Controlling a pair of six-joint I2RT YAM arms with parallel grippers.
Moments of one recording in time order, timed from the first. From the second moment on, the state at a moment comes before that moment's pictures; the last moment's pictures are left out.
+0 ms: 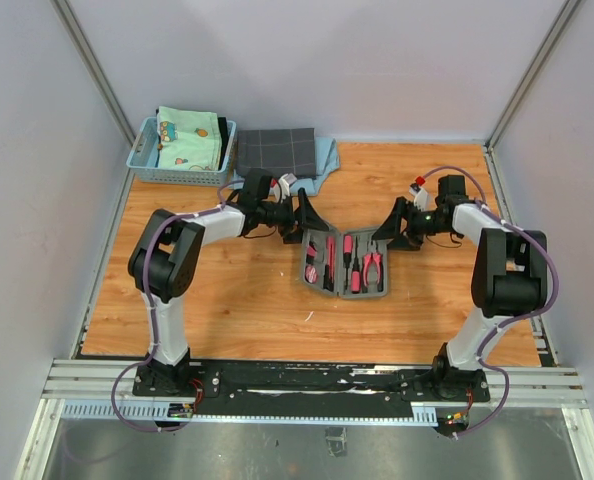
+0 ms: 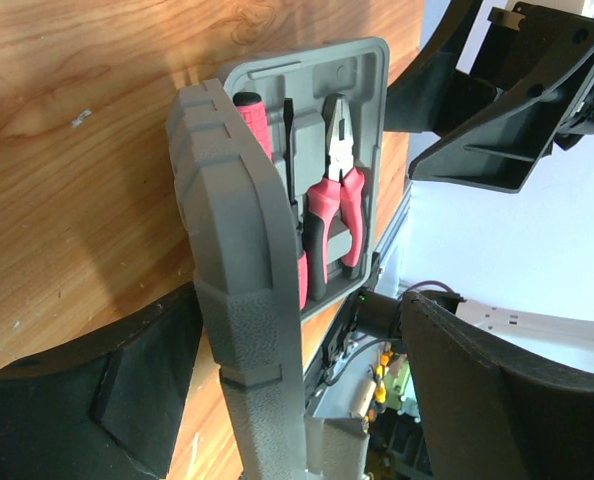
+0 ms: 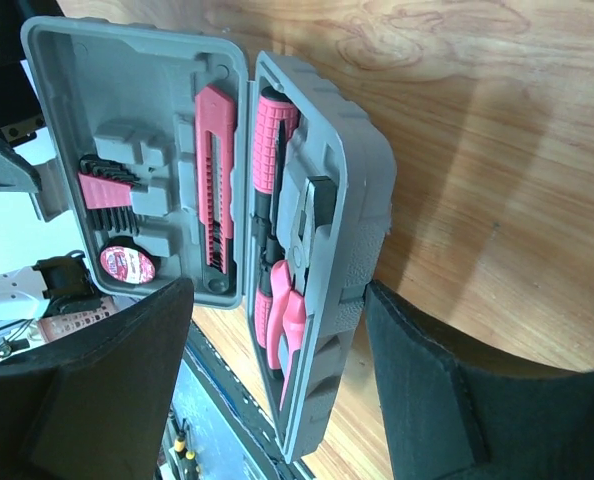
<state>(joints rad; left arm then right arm) -0.44 1.96 1.20 0.10 0.82 -0.87 -0.05 1.77 1.09 -0.51 -0.88 0.19</state>
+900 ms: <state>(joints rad) -0.46 1.95 1.21 0.11 0.84 -0.89 0.03 1.71 1.09 -0.35 -0.97 0.34</state>
